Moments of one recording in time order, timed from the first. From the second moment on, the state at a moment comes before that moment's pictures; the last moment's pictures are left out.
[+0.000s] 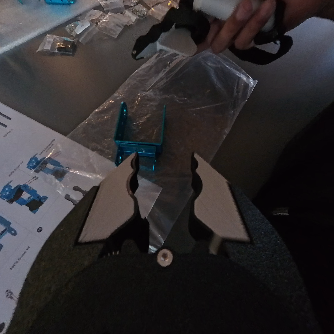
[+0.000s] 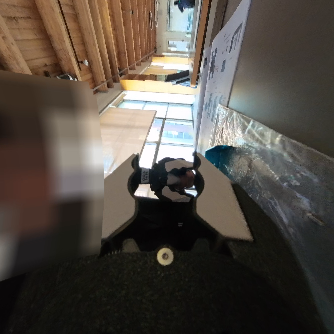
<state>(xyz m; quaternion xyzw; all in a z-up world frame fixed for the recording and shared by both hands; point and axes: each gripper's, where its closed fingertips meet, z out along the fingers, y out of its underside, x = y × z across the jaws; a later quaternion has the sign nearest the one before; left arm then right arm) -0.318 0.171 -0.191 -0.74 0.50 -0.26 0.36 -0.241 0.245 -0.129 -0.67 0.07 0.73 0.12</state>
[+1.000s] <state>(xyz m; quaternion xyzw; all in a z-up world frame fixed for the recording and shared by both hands) -0.305 0.167 -0.205 -0.74 0.54 -0.24 0.33 -0.310 0.207 -0.158 -0.75 -0.11 0.65 -0.07</state>
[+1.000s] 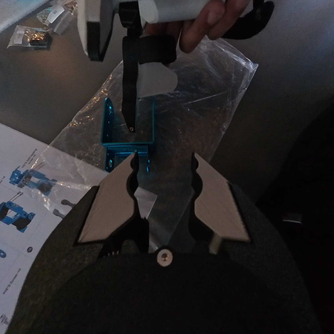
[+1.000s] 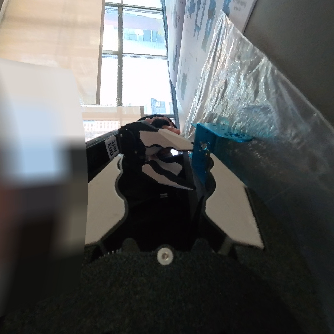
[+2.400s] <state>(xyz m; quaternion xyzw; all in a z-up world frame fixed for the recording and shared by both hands) -0.299 0.166 -0.202 -0.74 0.53 -0.25 0.34 -0.321 0.193 -0.160 -0.76 -0.19 0.61 -0.12</state>
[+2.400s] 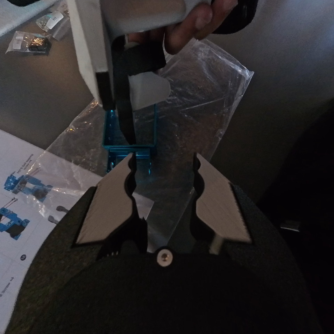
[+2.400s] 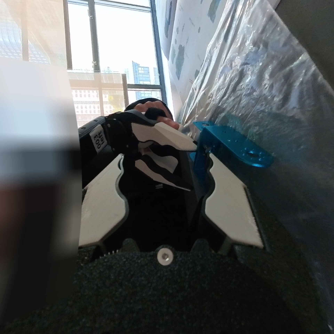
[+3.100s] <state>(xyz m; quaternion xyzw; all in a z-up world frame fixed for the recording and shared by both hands) -0.297 0.162 -0.203 -0.73 0.54 -0.25 0.34 -0.319 0.189 -0.157 -0.76 -0.18 0.61 -0.12</state>
